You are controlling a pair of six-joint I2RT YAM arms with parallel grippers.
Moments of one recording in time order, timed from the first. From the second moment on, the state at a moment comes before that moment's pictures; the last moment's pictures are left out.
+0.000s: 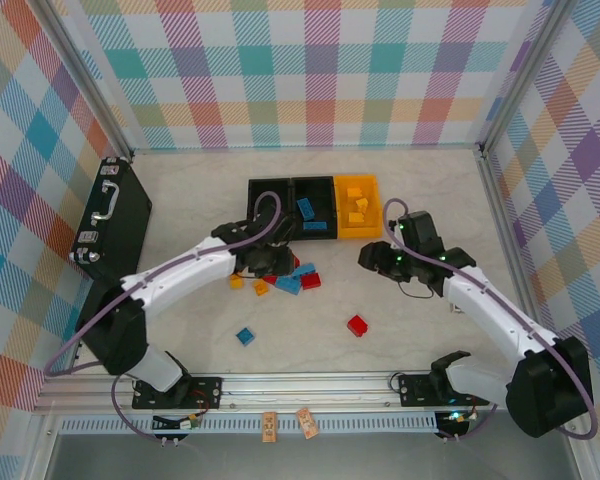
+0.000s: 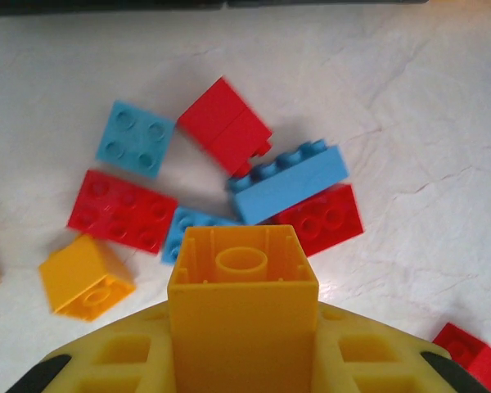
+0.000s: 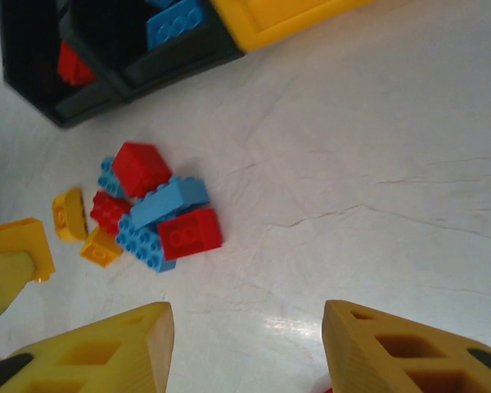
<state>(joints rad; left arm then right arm) -0.73 1.55 1.19 -0.76 -0.03 -0.67 0.37 1.13 0.79 -0.55 -0.29 0.68</state>
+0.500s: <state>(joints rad) -0.73 1.98 1.75 -0.76 0.02 -0.63 0.24 1.09 0.74 -0.55 -0.30 0.70</state>
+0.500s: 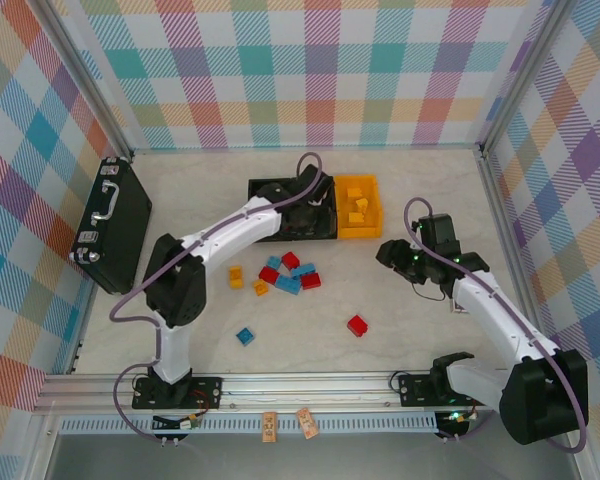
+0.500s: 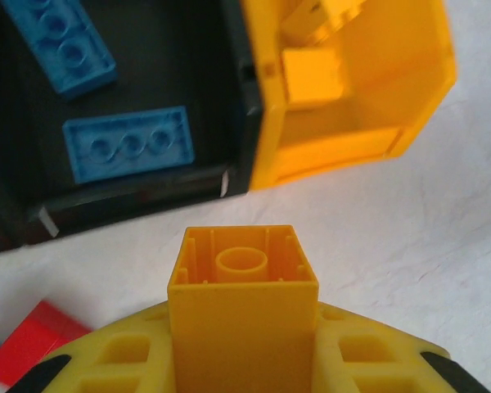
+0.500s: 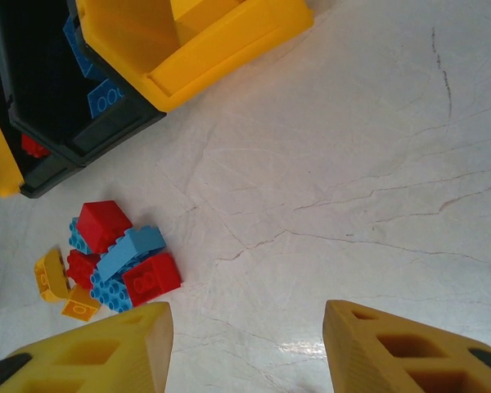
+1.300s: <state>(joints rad) -0.75 2.51 2.42 -0.79 0.13 -0.67 0.17 1.05 0.66 -0.55 -0.31 0.70</state>
